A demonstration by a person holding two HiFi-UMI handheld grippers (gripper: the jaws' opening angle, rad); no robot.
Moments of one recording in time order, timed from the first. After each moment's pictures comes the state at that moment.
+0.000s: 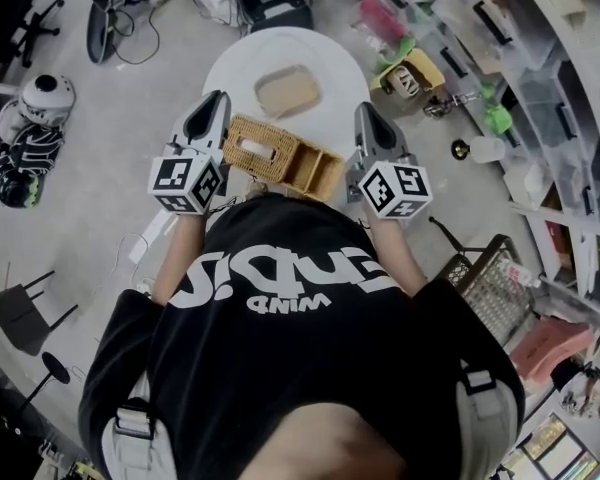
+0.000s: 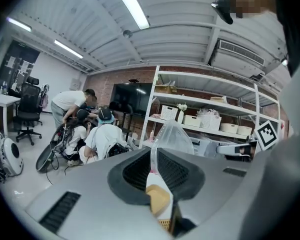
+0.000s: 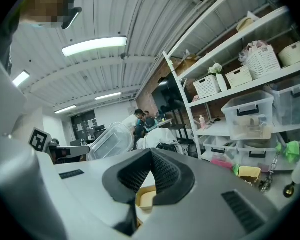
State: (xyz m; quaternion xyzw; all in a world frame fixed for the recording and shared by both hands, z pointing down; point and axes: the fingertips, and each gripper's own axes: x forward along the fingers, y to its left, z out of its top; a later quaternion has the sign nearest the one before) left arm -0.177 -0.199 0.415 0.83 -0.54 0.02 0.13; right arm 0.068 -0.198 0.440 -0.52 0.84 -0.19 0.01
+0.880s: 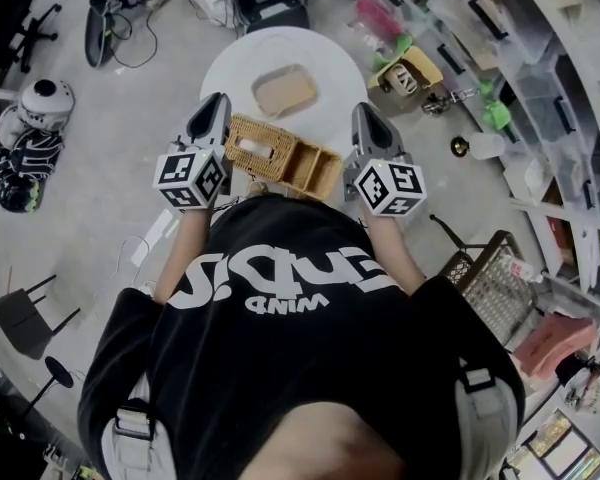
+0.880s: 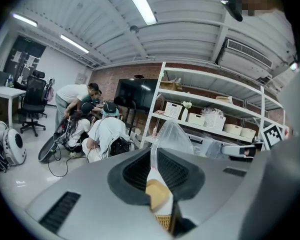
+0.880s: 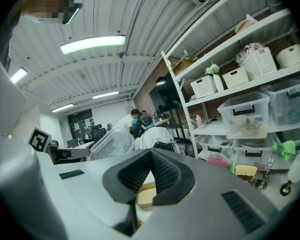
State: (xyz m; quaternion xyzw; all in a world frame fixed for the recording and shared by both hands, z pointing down) left arm -0.175 -0.202 0.440 0.81 -0.56 0.02 0.17; right arm 0.075 -0.194 0.452 -0.53 0.83 -0.19 0.00
